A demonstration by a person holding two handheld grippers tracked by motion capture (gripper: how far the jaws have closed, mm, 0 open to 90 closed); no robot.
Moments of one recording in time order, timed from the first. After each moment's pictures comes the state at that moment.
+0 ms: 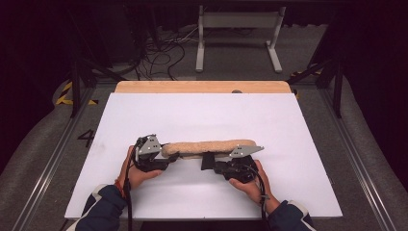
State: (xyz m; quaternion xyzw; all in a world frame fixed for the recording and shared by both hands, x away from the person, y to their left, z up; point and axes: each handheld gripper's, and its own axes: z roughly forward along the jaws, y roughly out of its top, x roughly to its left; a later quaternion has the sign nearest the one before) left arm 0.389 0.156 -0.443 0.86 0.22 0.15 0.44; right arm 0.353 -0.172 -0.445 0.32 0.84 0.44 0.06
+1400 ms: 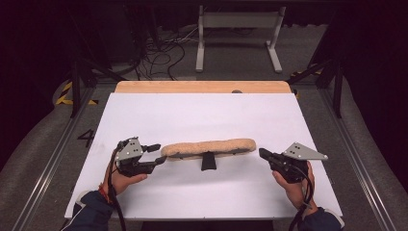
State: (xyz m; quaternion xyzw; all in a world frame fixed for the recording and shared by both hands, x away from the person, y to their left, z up) left arm 0.367 0.193 -0.426 0.83 0.21 0.16 0.48; right arm 0.322 -0.281 -0.399 0.38 0.75 0.49 0.24
